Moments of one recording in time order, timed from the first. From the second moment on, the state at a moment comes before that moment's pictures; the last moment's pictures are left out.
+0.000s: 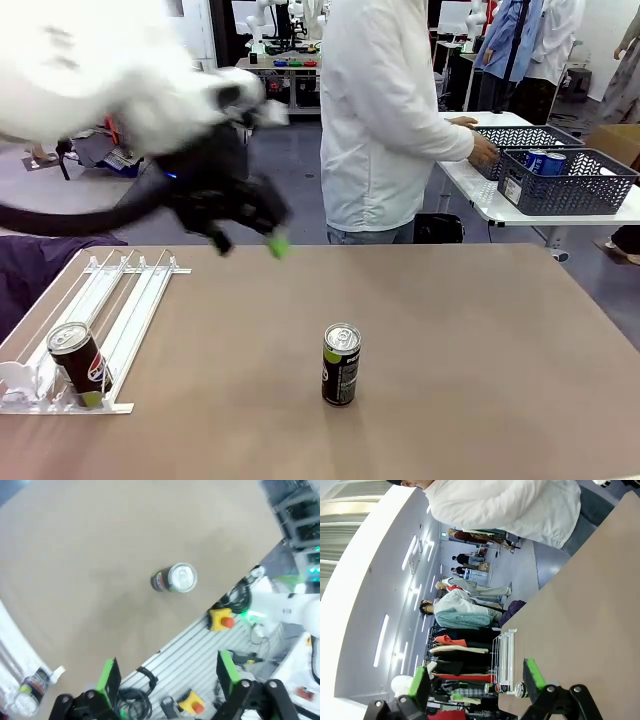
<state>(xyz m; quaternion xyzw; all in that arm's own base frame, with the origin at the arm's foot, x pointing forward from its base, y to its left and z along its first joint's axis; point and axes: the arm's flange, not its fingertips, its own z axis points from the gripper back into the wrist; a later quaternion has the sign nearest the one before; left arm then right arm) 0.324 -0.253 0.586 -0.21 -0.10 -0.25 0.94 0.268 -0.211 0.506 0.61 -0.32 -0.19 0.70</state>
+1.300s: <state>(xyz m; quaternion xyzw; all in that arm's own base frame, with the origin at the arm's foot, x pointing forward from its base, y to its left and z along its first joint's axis) 0.323 0.118 0.507 -0.50 -0.13 0.12 0.85 0.268 -0.211 0.506 0.61 -0.32 -0.19 0.70</state>
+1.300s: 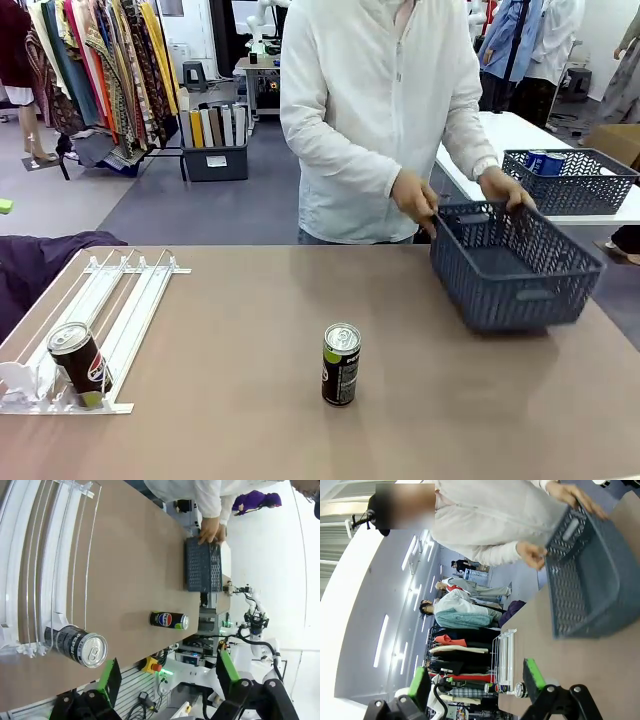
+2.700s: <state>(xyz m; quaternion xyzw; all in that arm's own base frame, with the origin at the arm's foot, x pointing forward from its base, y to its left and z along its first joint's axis) 0.305 -0.034 0.504 -0.11 -0.07 -0.13 0.98 0.268 -0.211 0.506 0.61 -0.32 -0.19 0.70</state>
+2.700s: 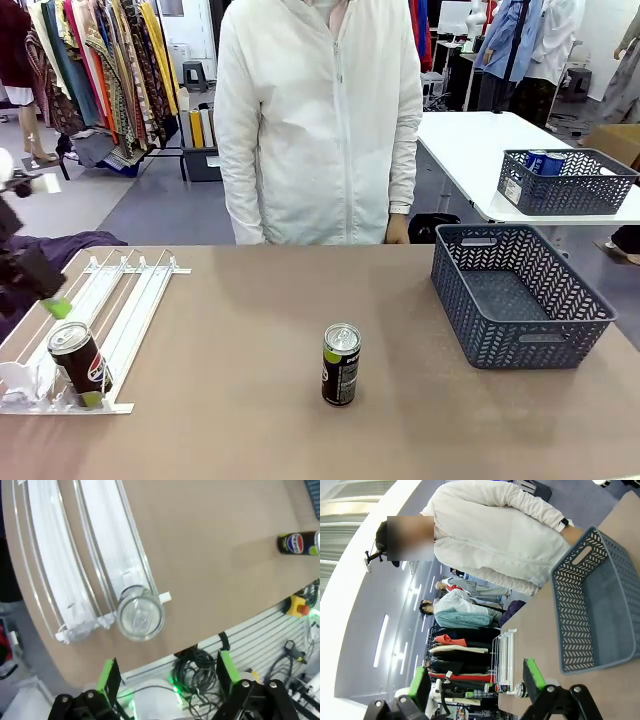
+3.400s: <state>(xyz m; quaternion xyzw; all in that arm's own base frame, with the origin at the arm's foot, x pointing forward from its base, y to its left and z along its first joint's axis) 0.319 -0.037 0.490 -0.08 -0.06 -0.13 0.99 0.268 -0.211 0.506 0.61 -0.32 -0.19 0.70</state>
